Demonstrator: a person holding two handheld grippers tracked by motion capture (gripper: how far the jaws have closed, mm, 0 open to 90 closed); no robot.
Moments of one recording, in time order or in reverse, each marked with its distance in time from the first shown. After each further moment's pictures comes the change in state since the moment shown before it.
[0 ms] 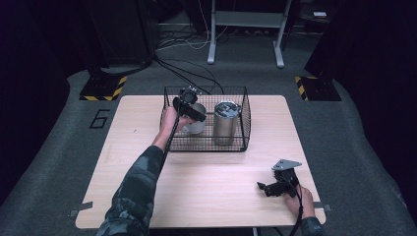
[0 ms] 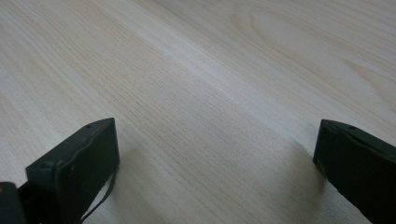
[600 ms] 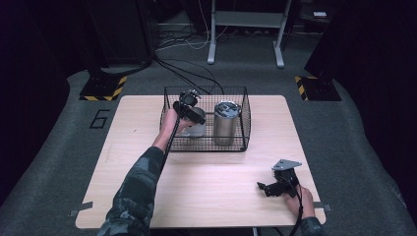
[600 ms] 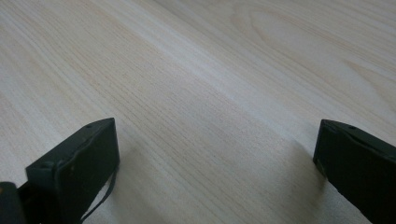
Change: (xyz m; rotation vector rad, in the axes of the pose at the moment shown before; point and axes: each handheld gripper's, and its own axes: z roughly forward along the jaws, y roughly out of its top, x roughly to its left) left arm 0.005 -0.006 0.011 0.064 -0.029 -0.044; right arm 0.000 0.000 0.000 -0.001 0.001 0.000
